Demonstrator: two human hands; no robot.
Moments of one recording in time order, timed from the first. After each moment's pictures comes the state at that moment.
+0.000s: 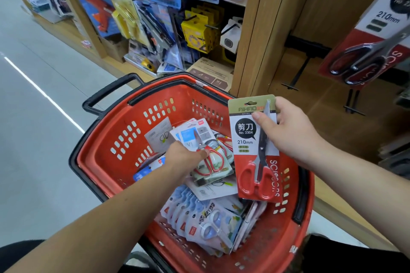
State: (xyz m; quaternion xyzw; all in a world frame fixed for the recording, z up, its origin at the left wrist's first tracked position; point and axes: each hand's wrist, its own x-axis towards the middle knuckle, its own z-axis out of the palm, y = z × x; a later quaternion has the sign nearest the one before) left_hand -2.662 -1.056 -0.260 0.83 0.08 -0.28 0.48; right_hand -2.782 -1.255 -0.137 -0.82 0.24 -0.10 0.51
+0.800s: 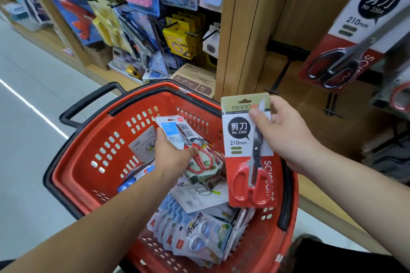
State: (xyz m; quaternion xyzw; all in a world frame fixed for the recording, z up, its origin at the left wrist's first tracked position) left_hand -2.656 -1.075 -0.257 0.82 0.05 -0.18 0.55; right_hand -2.792 -1.267 -0.125 -0.74 0.27 -0.12 0.61
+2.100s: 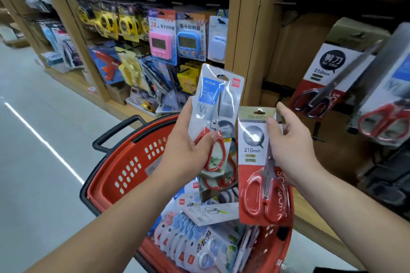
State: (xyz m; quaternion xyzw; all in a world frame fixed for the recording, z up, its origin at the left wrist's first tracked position) left_hand -2.712 -1.053 -0.082 0.74 -0.29 -0.07 0.60; right_hand -2.816 -1.238 -0.072 -0.70 0.31 -0.25 0.60
